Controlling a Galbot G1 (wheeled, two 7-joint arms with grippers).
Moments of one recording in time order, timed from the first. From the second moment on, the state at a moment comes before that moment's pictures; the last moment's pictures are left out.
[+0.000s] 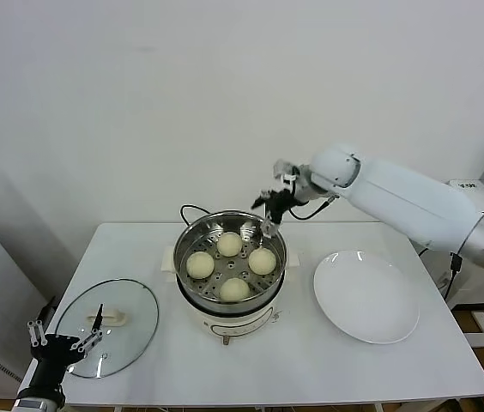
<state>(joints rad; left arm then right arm) 1.68 -1.54 -0.89 -2.17 0.18 -0.08 0.22 0.36 0.94 -0.94 1.24 0.70 -0.33 -0.74</state>
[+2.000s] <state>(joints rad) 1.60 -1.42 -0.94 -1.79 1.24 -0.47 -0.16 -1.58 1.26 0.81 1.91 0.53 0.04 -0.22</state>
